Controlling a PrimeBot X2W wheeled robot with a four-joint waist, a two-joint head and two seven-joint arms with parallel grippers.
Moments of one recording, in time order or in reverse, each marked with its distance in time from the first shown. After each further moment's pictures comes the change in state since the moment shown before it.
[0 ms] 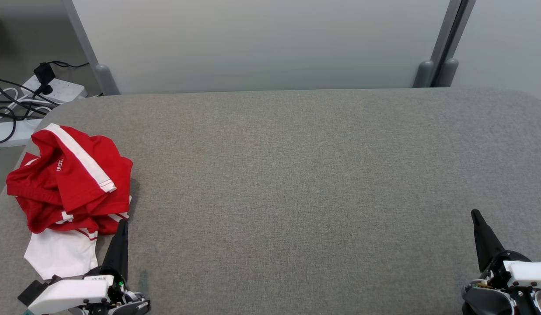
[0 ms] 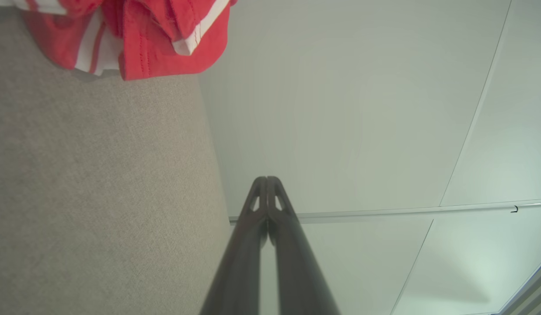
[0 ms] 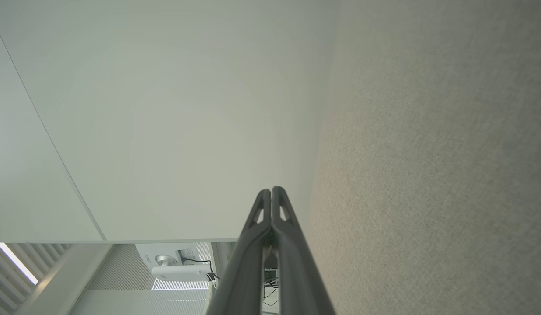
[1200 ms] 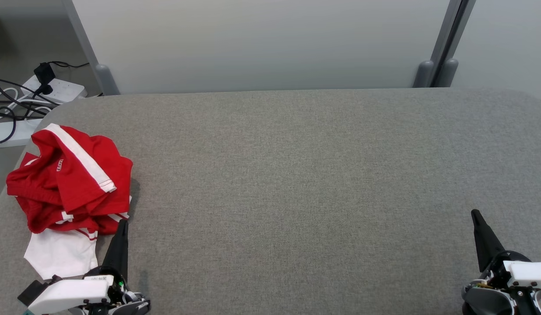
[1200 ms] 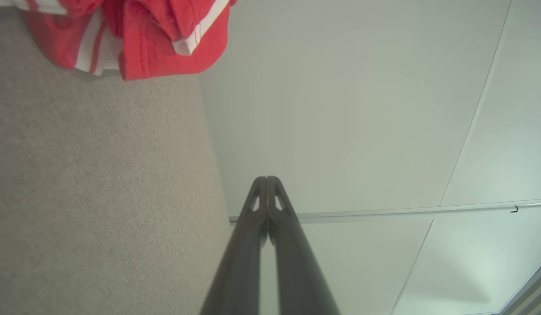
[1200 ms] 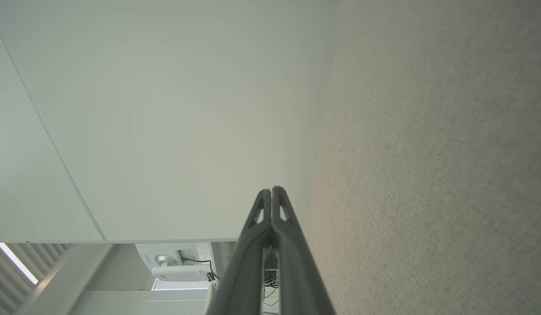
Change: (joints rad) left arm 0.000 0.000 0.000 0.000 0.000 0.000 0.000; right arm 0.000 0.000 0.000 0.000 0.000 0.000 0.000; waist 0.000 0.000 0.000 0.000
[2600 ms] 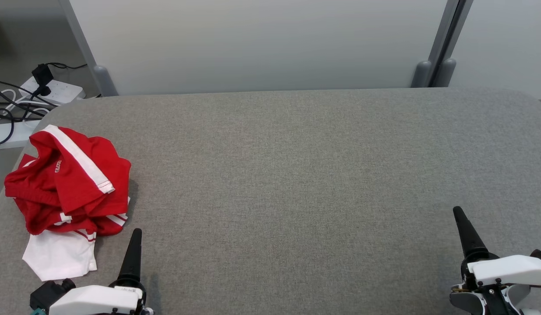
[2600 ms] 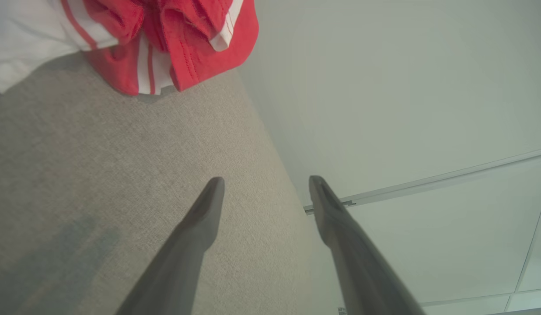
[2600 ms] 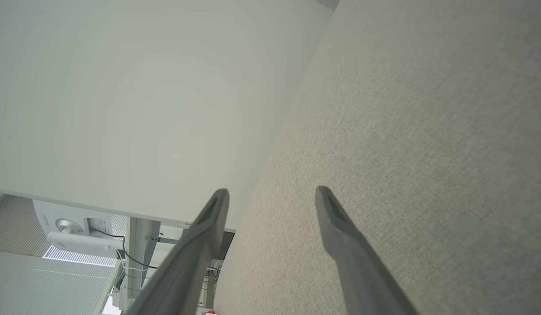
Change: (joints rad) left arm 0.001 -0.002 -0.036 0.101 0.343 0.002 -0.090; right arm -0.034 -0.023 0.085 0.099 -0.310 -0.003 -0.081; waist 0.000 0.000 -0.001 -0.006
